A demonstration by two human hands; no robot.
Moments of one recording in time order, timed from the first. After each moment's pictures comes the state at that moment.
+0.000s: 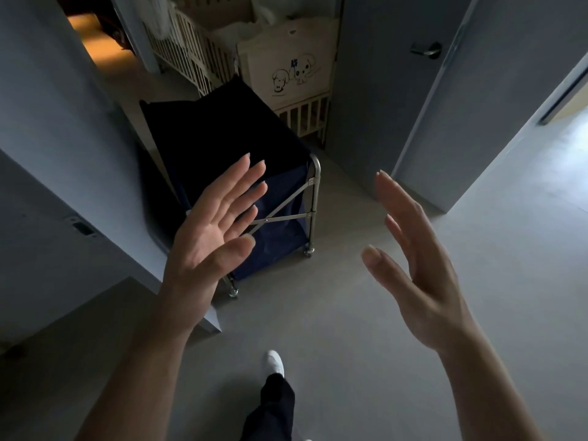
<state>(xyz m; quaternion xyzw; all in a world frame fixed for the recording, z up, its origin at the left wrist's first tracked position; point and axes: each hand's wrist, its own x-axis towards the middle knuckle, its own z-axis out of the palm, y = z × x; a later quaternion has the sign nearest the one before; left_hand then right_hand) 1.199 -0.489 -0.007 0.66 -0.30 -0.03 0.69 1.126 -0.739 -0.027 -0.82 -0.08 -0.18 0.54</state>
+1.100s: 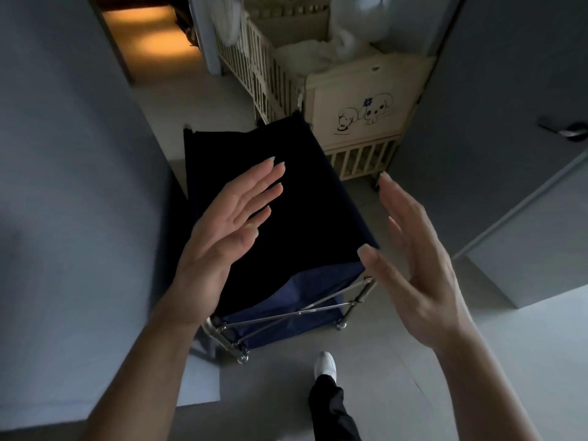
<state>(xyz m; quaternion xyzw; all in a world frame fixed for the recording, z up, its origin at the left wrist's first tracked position) 1.550 -0.463 -0.018 0.69 -0.24 0.01 0.68 1.533 -0.720 -0.034 -0.82 -0.18 -0.14 0.53</state>
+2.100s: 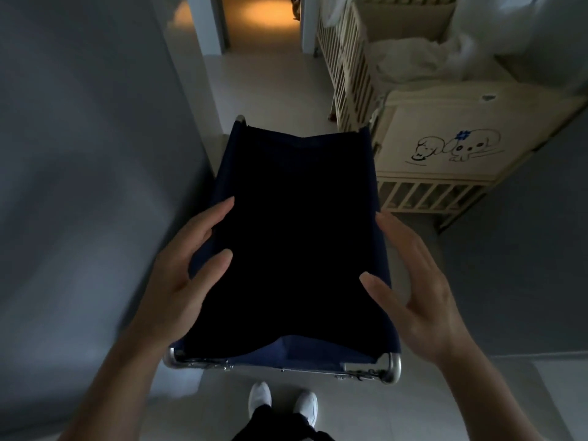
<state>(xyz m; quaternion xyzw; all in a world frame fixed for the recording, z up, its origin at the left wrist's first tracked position) 1.678 -0.462 -0.079 0.82 0.02 0.17 0.54 1.785 -0.766 -0.092 -0.82 -0.33 -0.04 0.46</state>
